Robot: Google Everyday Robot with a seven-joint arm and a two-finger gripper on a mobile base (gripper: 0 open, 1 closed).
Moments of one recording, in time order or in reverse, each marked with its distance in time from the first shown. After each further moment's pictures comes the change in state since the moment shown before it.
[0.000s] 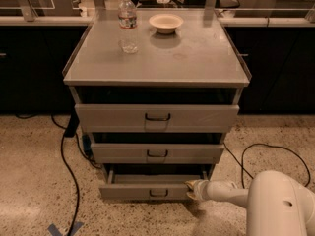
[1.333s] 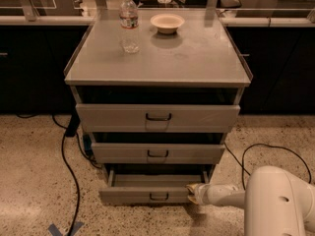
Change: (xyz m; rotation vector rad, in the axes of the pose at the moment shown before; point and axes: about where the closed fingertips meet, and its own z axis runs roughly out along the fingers) arm -0.008 0.016 -0.008 -0.013 0.007 0.002
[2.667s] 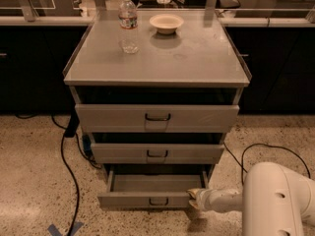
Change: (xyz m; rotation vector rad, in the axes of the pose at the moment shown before) arm -0.004 0.025 -0.011 -0.010 0.006 0.025
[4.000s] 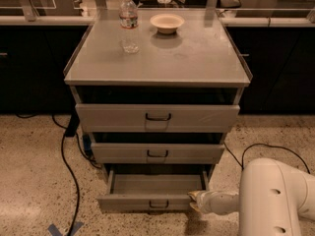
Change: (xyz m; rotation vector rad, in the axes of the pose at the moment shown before) arm -0.007 0.011 -0.007 -0.017 0.000 0.010
